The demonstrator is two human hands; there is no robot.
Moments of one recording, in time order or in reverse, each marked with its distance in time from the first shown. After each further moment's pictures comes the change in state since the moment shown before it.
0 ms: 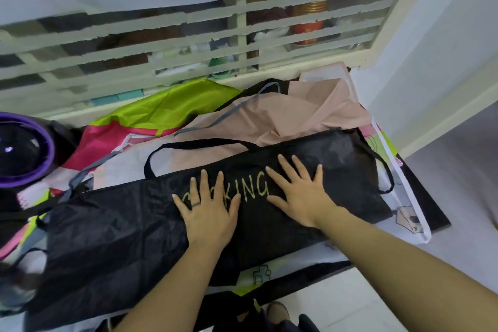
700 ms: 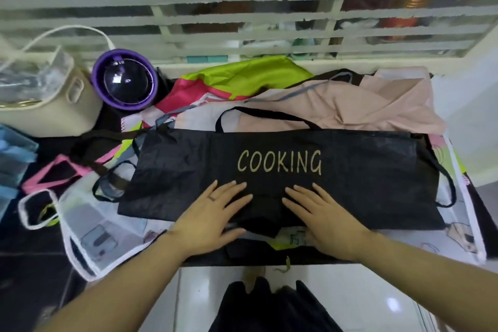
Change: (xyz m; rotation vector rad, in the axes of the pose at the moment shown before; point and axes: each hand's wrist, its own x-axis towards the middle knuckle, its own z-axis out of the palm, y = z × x) left_hand -0.088 -0.117 -0.027 0.102 -0.038 0.585; right_hand -0.054 -0.046 0.032 -0.348 0.116 -0.608
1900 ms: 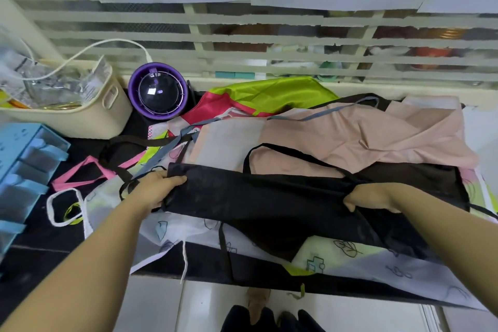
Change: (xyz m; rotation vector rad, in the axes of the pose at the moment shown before) left_hand -0.027 -0.109 -0.054 -1.187 0.139 -1.187; right_hand 0.057 0.090 -0.063 0.826 -0.645 0.739
